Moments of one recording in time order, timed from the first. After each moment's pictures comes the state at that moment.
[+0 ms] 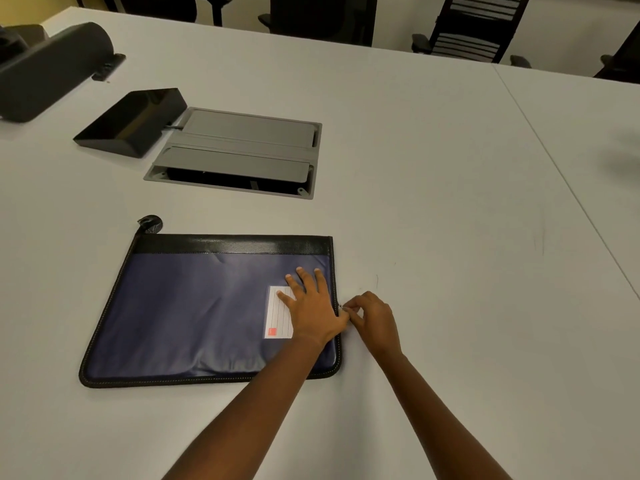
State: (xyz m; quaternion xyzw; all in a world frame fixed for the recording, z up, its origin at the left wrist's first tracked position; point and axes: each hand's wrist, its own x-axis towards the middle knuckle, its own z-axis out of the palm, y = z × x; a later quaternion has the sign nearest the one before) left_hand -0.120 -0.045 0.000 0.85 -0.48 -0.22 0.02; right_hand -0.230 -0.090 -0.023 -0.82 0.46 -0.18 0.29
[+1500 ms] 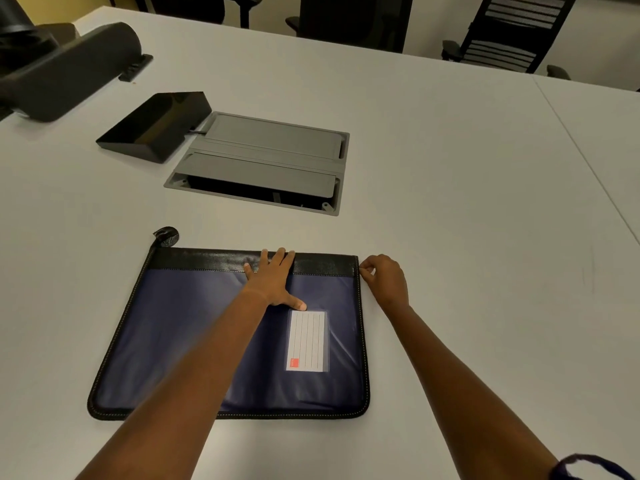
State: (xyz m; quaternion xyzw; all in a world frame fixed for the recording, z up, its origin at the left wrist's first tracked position) left_hand 0.036 -0.071 0.005 0.80 -0.50 -0.32 0.00; right_hand -0.147 -0.190 -0.016 -0.81 0.49 -0.15 0.29
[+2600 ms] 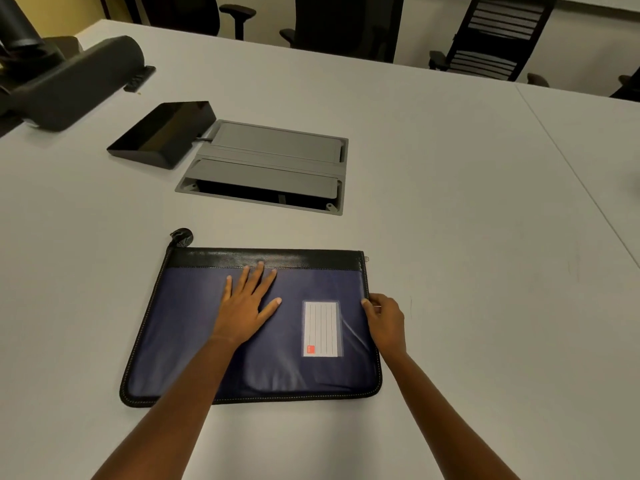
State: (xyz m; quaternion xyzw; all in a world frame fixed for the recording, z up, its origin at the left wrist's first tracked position) left_hand 0.058 0.020 -0.031 0.83 -0.54 -0.15 0.07; right_hand -0.168 -0.093 -0.026 -0.68 0.58 -0.21 0.40
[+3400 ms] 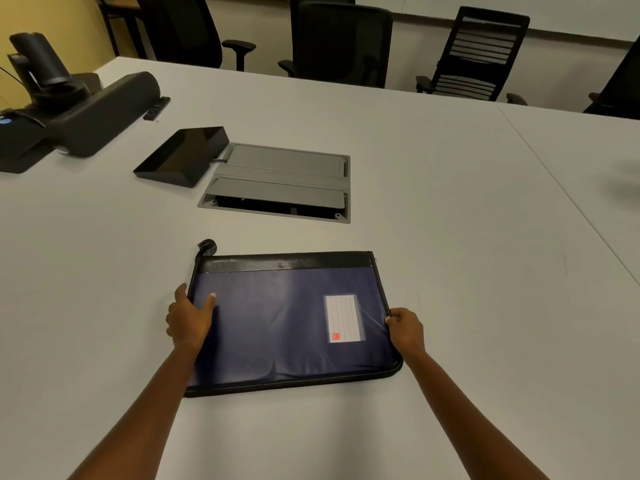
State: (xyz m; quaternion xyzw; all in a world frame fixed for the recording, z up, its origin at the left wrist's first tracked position) left_hand 0.119 0.094 0.010 0.91 -0.14 -0.18 0.34; right_hand -0.177 -0.062 -0.003 -0.62 0.65 -0.16 0.40
